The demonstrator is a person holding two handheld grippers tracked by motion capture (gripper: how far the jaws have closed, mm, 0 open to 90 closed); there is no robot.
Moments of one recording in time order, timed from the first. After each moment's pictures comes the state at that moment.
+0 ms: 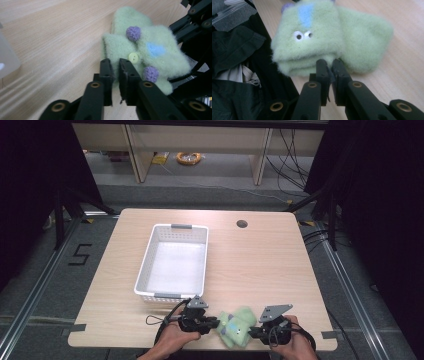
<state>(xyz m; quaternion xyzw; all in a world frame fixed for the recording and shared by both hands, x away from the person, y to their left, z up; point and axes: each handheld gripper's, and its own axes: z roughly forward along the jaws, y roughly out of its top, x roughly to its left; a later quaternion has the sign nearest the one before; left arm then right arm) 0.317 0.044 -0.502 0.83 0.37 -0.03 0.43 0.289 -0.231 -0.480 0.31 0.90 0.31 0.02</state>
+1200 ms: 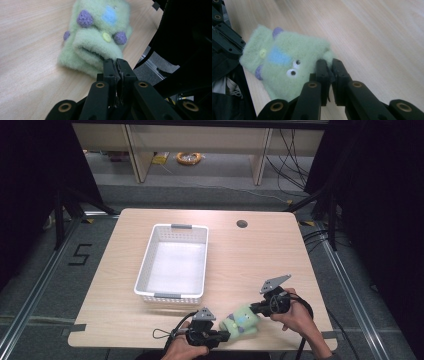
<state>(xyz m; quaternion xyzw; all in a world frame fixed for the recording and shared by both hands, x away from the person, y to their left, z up) 0.285 0.022 -0.506 0.81 0.37 -0.08 0.46 0.363 -0.241 -0.469 0.29 0.91 0.31 0.00</state>
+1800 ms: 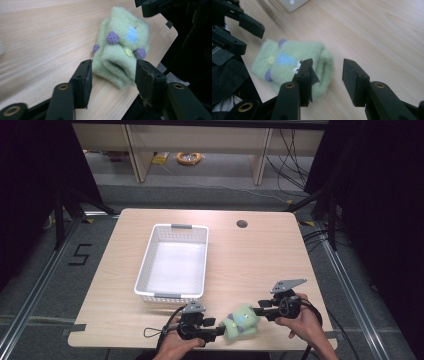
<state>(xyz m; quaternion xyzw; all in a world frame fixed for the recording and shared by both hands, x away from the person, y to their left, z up) 0.295 0.040 -0.495 0.78 0.42 -0.05 0.47 0.342 -0.254 -0.455 0.36 0.87 0.35 0.03</state>
